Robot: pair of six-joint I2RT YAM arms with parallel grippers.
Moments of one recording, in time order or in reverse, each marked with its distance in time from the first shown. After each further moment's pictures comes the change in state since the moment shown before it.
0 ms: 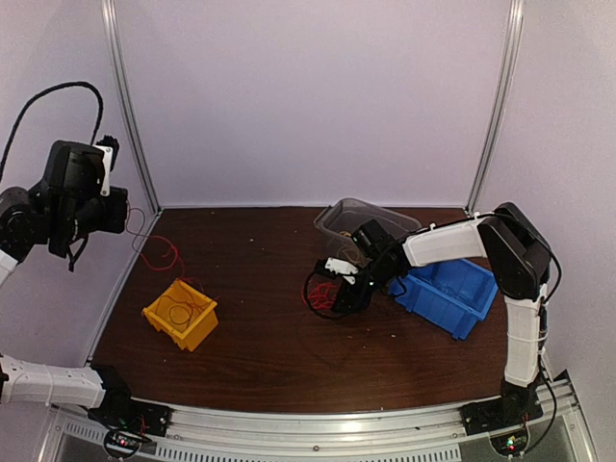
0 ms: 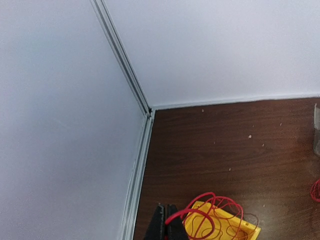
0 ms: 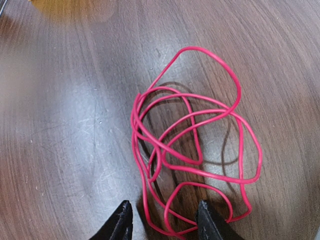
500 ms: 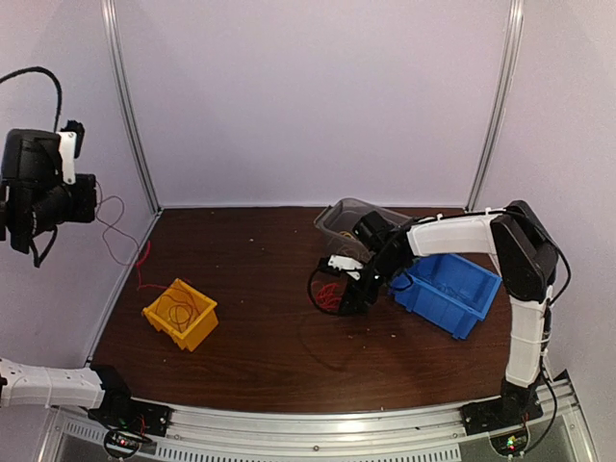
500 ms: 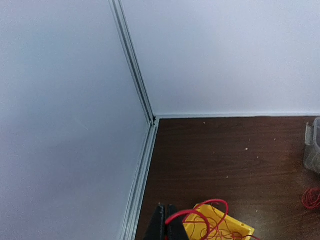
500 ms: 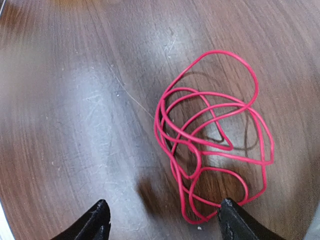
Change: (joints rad) left arm -0.004 -0.027 0.272 -0.131 -0.016 -0.011; right arm 0.000 -0.034 0.050 -0.178 0.013 -0.028
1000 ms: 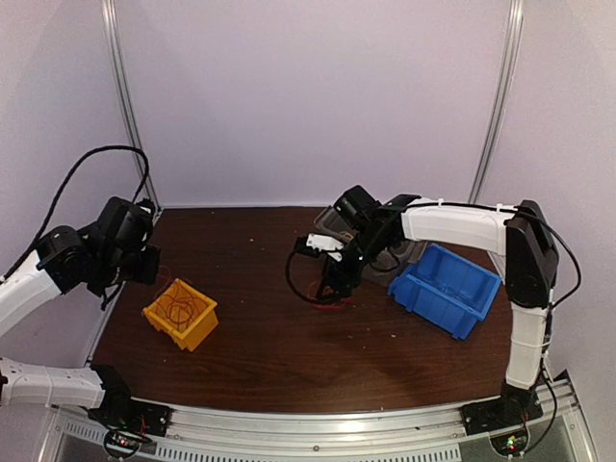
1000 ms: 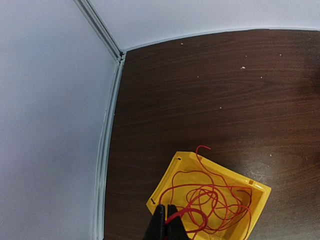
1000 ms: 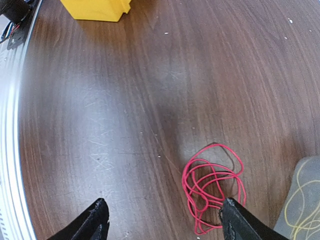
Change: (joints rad) left arm 0.001 -0.030 -0.629 0.196 0.138 -0.104; right arm 0.080 -0.039 0.249 -0.177 0.003 -0.033
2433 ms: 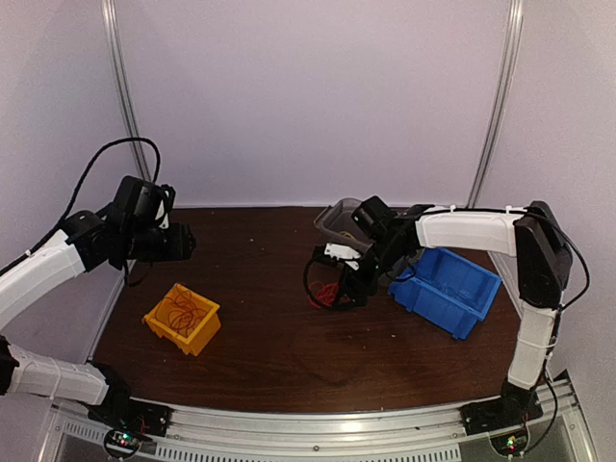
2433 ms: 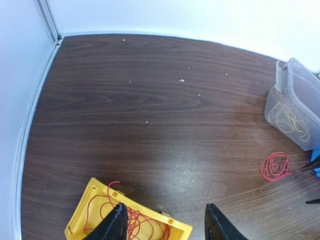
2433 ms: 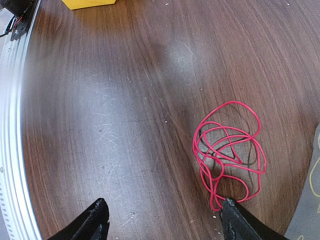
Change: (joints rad) left arm 0.122 0.206 0.026 0.264 0.379 -0.155; right arm -0.037 -0.074 -0.182 0.051 -0.047 0.004
